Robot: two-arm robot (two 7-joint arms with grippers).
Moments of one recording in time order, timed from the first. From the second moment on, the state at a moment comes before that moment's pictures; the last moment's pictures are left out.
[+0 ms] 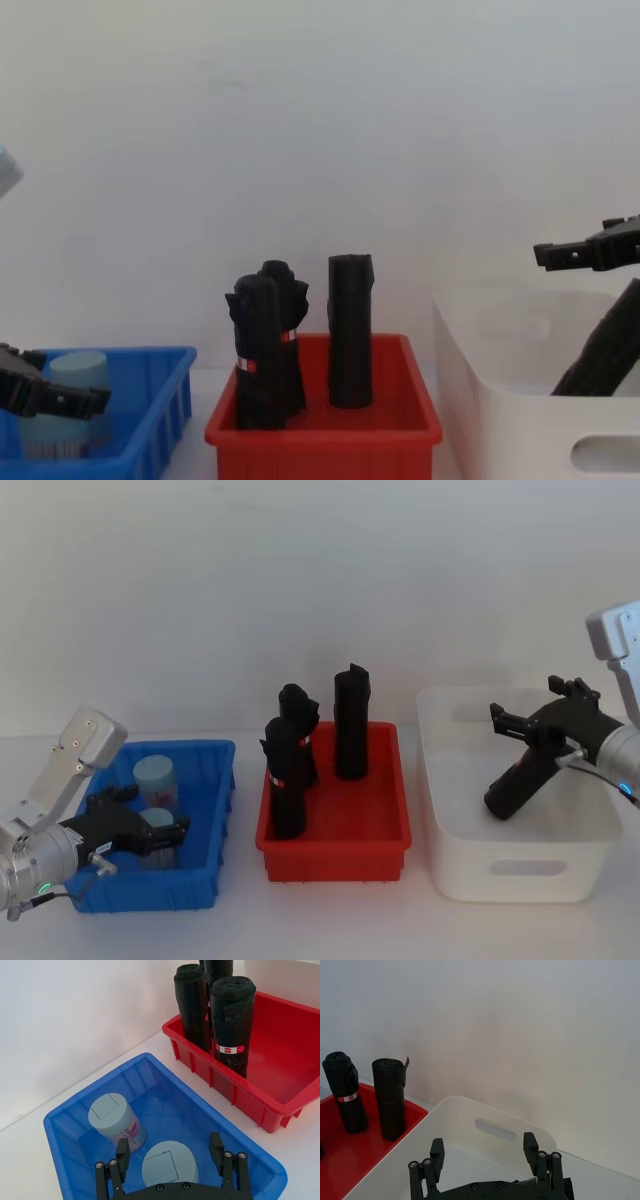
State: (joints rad) left arm -0.30 0.59 0.25 -1.45 -0.28 0.39 -0.43; right arm 0.44 0.30 -0.21 -1.39 0.12 0.34 0.29
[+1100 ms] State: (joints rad) left arm -0.28 0.57 0.26 -1.43 -0.31 0.41 -0.35; right arm 0.44 0.30 -0.21 -1.39 0.12 0.34 0.29
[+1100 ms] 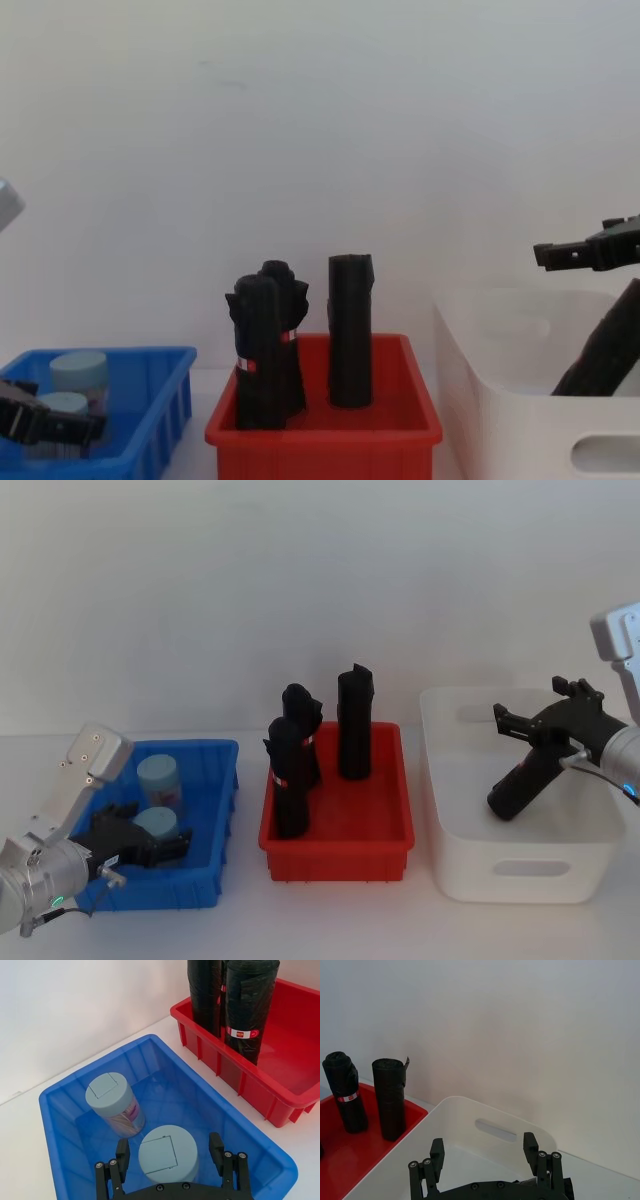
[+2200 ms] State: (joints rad) left arm -0.27 0.55 0.27 -1.43 -0.31 0.42 -0.28; right arm 0.44 0.30 -0.21 -1.39 0.12 0.34 0.29
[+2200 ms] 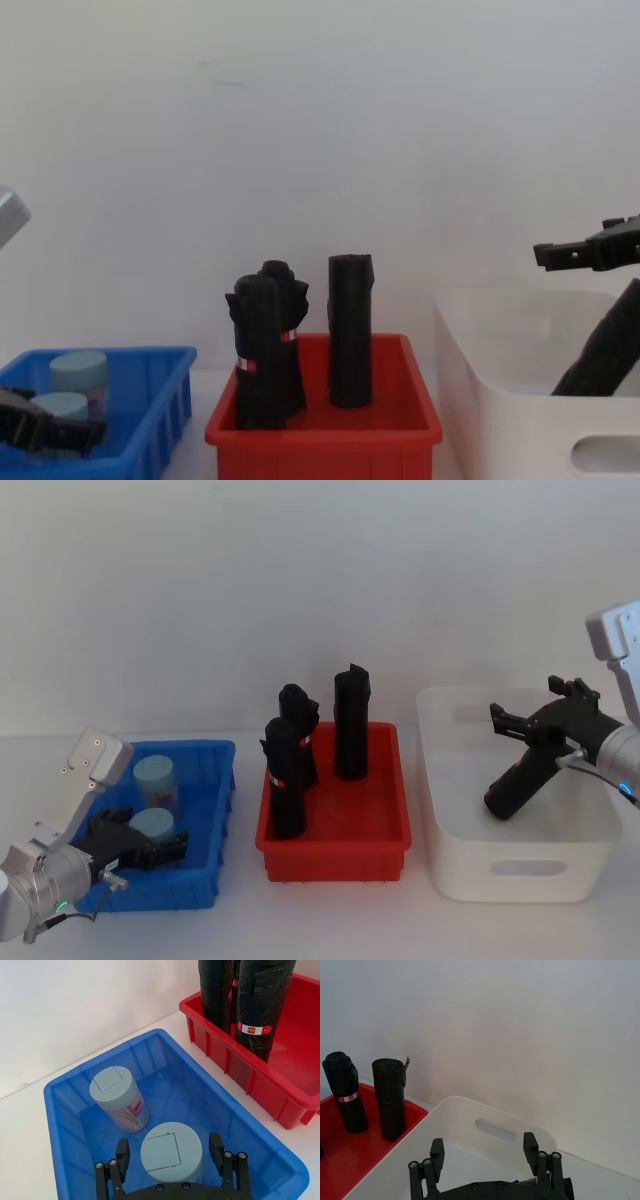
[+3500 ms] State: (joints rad) left arm -0.27 0.54 0.27 -1.45 -0.31 0.40 -0.27; right arm 0.44 0.30 -0.21 -1.39 0.12 0.34 0.29
